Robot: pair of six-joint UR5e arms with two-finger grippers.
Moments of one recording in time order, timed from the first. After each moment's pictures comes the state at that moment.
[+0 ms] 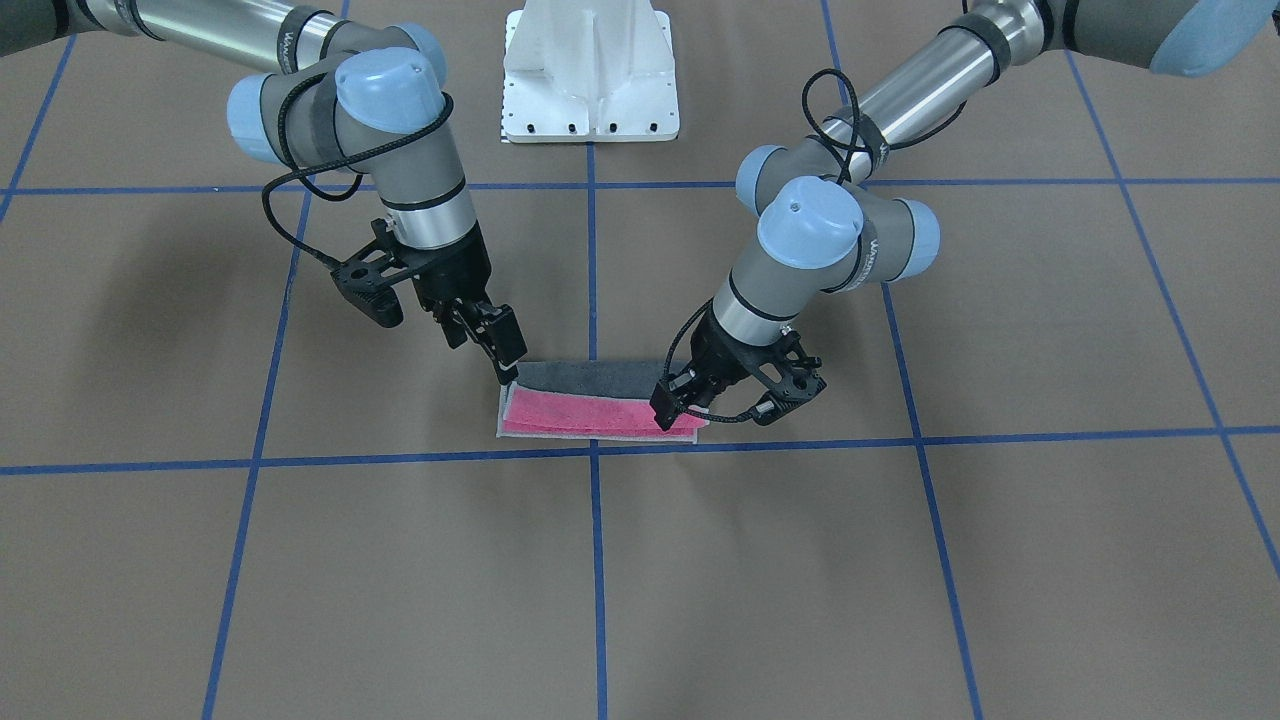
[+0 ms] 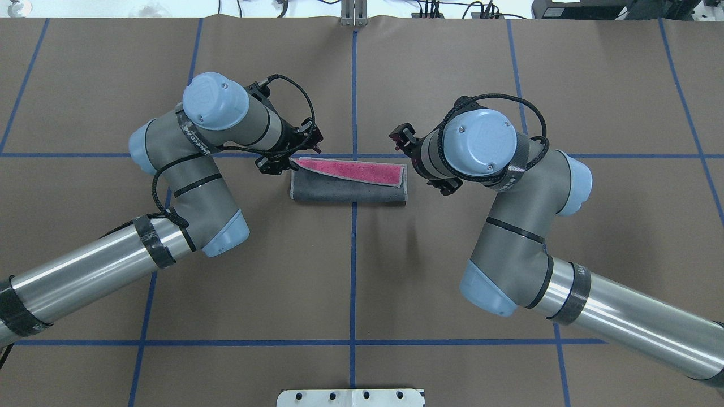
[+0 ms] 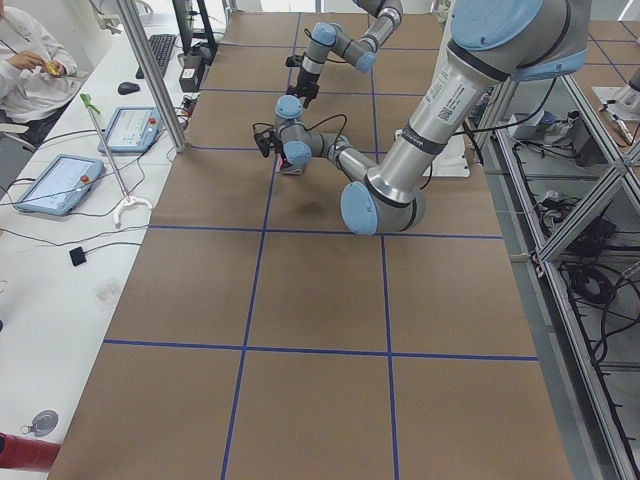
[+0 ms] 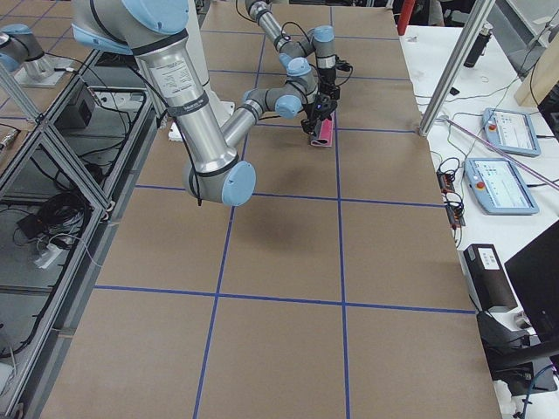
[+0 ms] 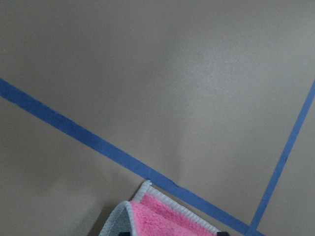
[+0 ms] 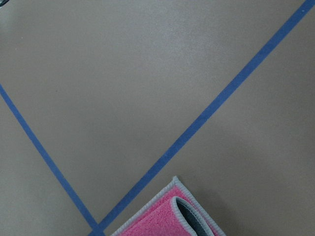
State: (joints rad) left arm -0.67 -2.29 -1.29 -2.20 -1.94 -1.79; right arm 0.58 -1.00 1.69 -1.32 1.66 1.98
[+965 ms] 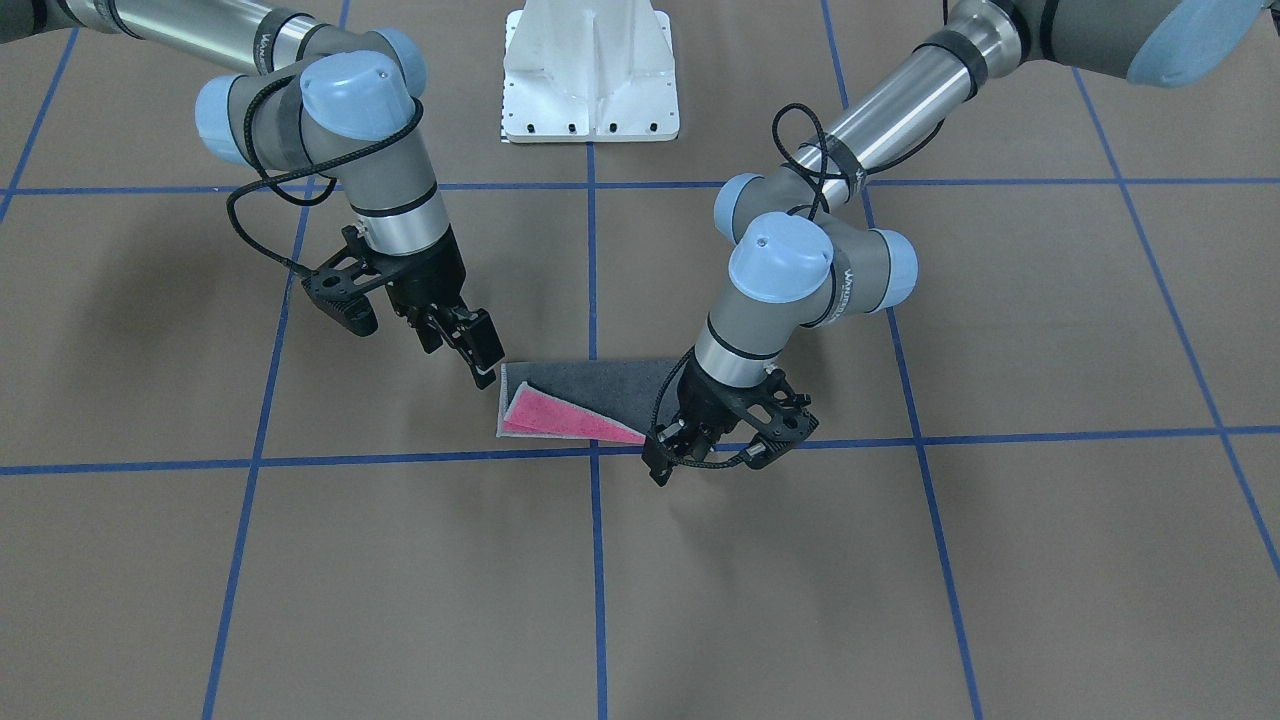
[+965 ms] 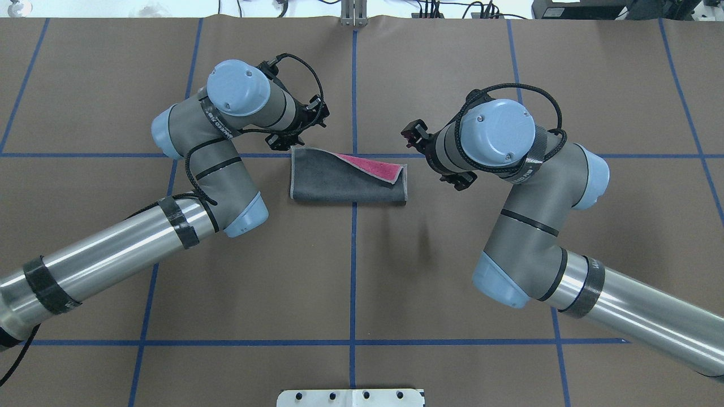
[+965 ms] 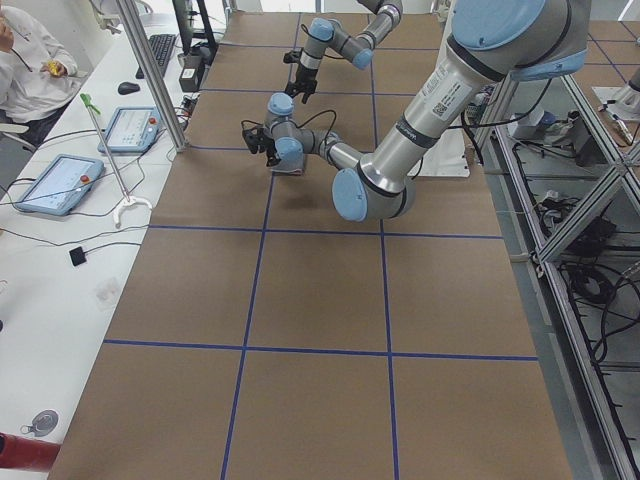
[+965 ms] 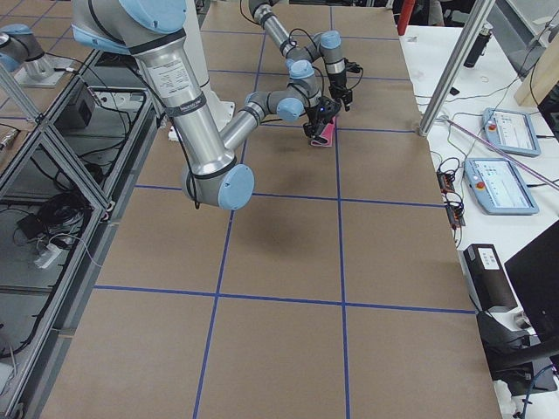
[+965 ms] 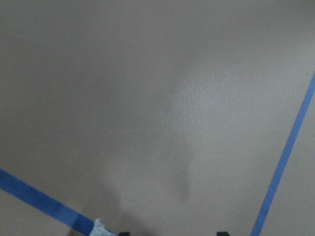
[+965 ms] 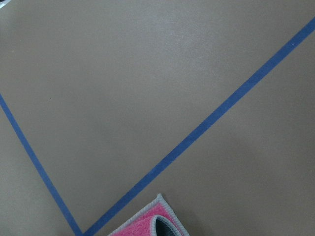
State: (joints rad) left arm -0.69 -2.40 -1.14 -2.23 -1.83 -1.80; right arm 0.61 -1.03 1.70 -1.32 1.69 1.93
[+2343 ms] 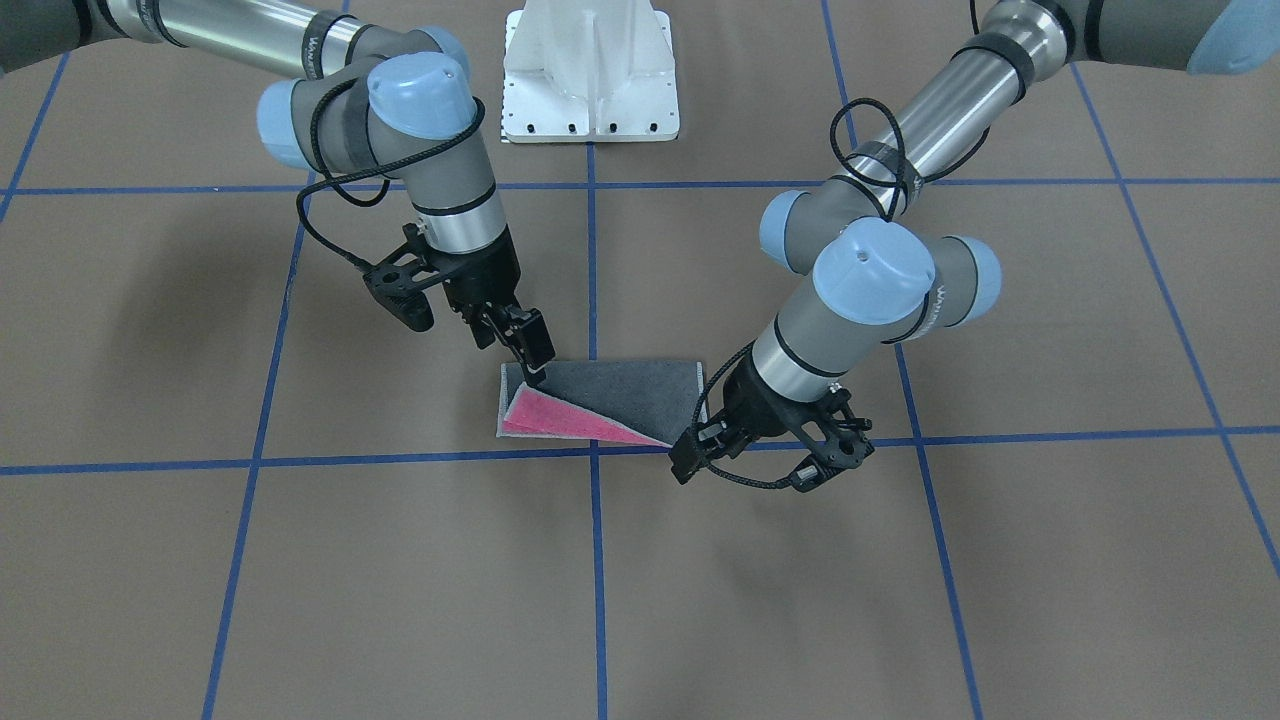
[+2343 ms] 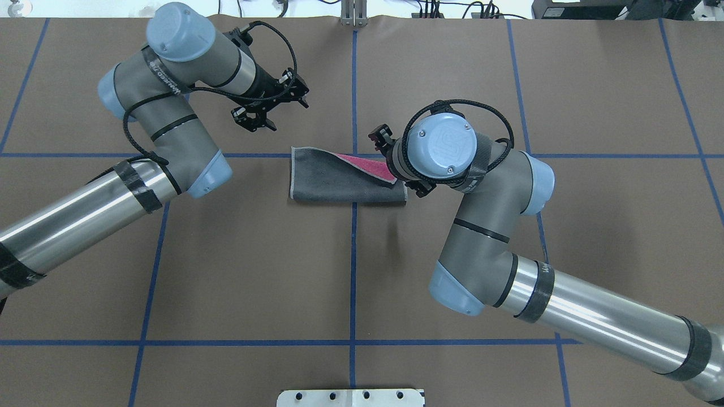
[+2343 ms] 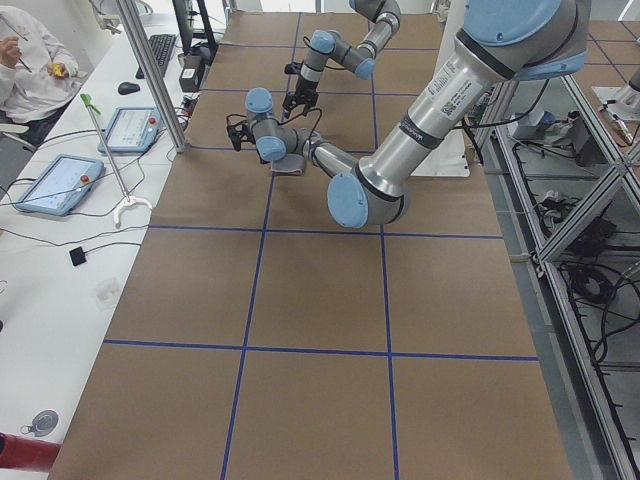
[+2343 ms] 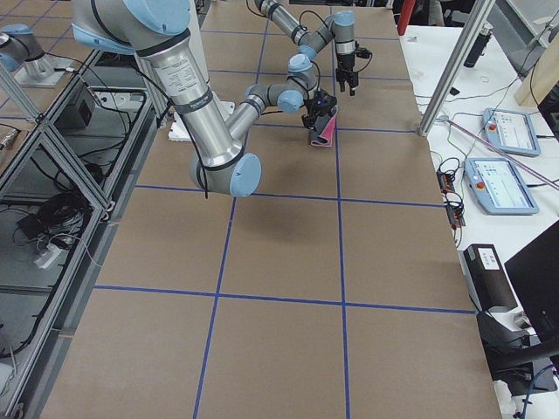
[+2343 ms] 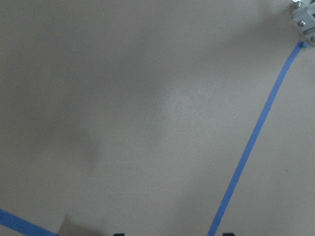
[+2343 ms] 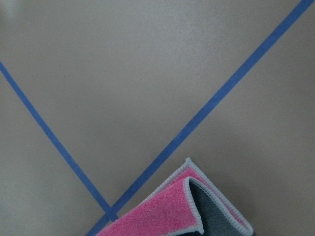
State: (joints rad) left arm -0.82 -2.33 -1.22 -2.24 -2.12 -1.62; right arm 0.54 -0.90 1.58 -1.32 1.60 2.08
